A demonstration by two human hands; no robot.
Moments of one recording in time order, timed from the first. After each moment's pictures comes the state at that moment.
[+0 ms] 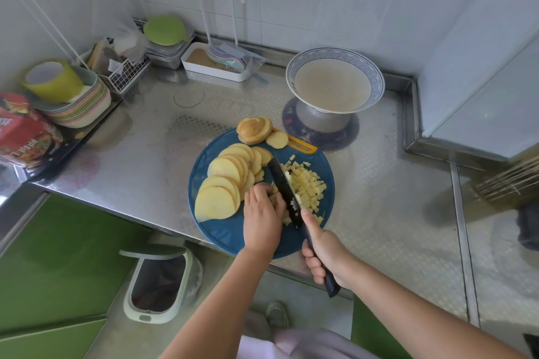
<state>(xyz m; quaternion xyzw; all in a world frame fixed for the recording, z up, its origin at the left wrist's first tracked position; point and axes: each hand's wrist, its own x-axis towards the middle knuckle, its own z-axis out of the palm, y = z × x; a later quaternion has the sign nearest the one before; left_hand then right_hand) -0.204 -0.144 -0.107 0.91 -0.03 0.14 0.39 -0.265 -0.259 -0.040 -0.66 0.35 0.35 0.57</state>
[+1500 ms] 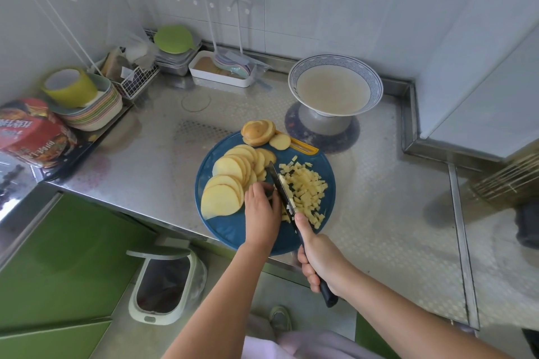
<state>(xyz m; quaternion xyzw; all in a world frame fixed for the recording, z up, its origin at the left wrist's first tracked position) -0.202 -0.137 -0.099 0.89 0.00 0.09 0.44 -0.282 -0.236 -0.016 -0.70 0.33 0.34 0.54</state>
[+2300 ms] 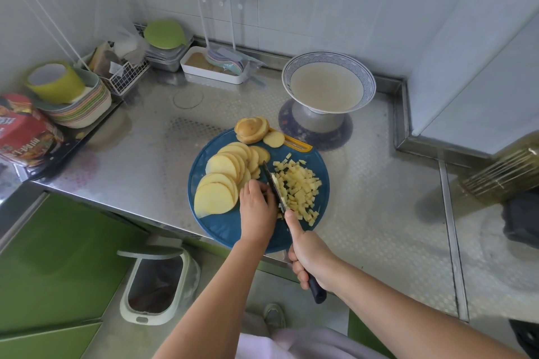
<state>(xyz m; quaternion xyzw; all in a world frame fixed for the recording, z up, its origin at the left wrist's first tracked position) -0.198 -0.140 -0.105 0.90 0.01 0.08 0.42 -0.274 -0.227 -0.023 -0.71 0.35 0.36 0.49</state>
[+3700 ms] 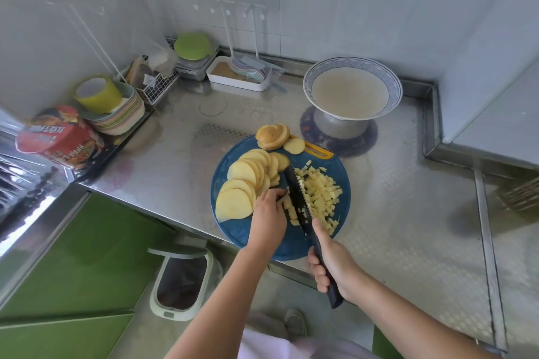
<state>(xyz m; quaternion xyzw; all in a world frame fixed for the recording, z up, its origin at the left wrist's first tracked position) -0.202 -0.121 -0.074 0.91 0.00 -0.05 0.42 -0.279 -0.250 -0.050 -0.60 0.34 0.33 0.64</state>
